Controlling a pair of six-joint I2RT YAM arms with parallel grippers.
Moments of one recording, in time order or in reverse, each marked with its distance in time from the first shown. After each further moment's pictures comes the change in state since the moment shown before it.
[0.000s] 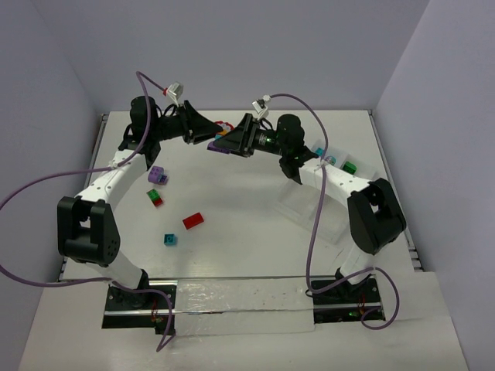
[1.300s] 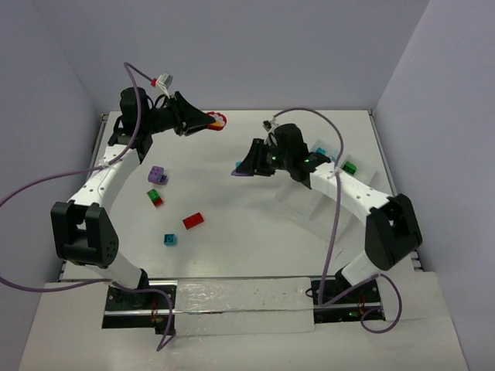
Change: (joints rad) left arm 0.043 -0.016 0.088 -0.115 -0.038 0.080; right arm 0.016 -0.116 -0.037 -0.650 0.279 -0.412
